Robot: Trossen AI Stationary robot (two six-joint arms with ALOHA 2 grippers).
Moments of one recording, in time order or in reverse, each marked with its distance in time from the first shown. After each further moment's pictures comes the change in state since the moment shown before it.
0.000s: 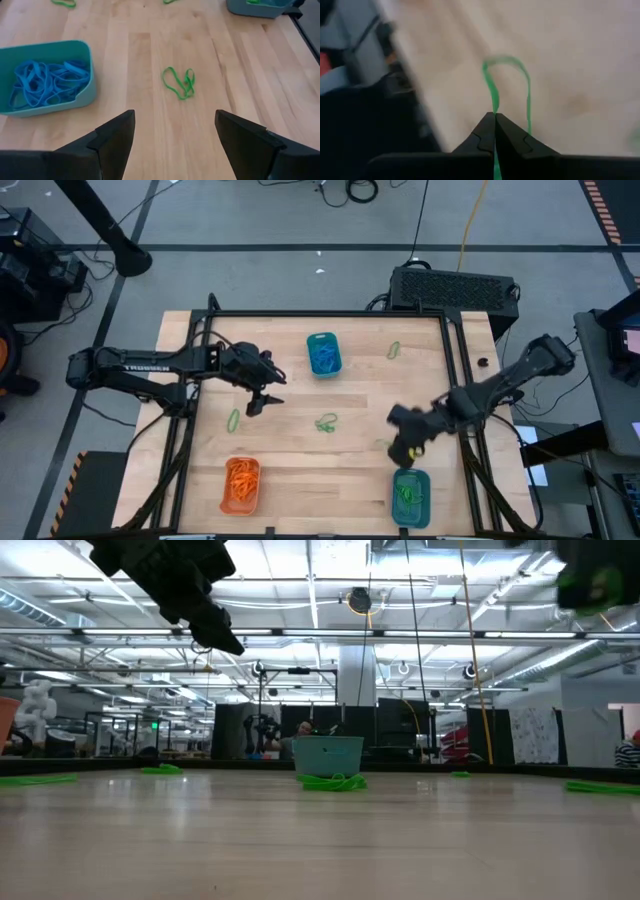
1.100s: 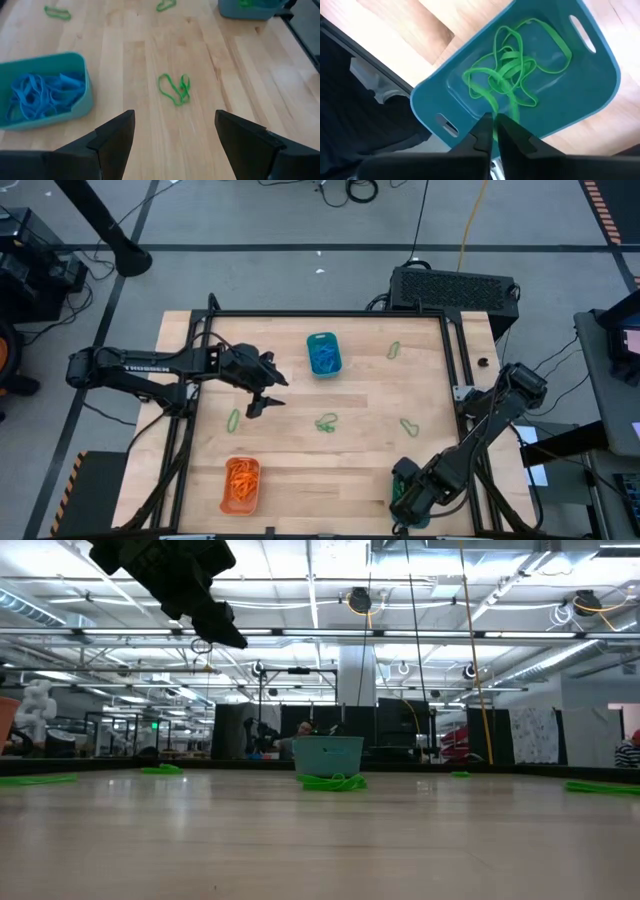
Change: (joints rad) left arm -0.023 0.000 0.000 0.030 0.001 0.025; right arm 0.330 0.451 0.273 -0.220 -0.154 0.520
